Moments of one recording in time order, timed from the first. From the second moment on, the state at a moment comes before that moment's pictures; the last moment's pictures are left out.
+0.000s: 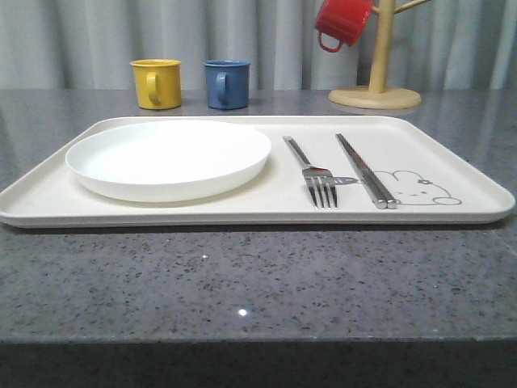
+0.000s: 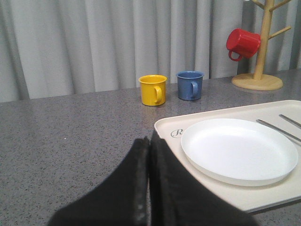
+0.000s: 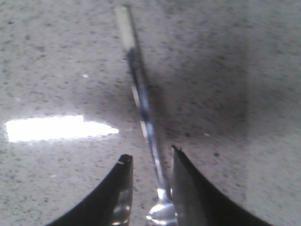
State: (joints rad) left arm -0.17 0.00 -0.36 -0.13 0.45 0.20; right arm -0.22 1.81 -1.64 0.06 1.24 -0.11
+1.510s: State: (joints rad) left arm -0.17 0.00 -0.36 -0.13 0.45 0.20; right arm -0.11 1.71 -1.64 0.08 1.23 0.08
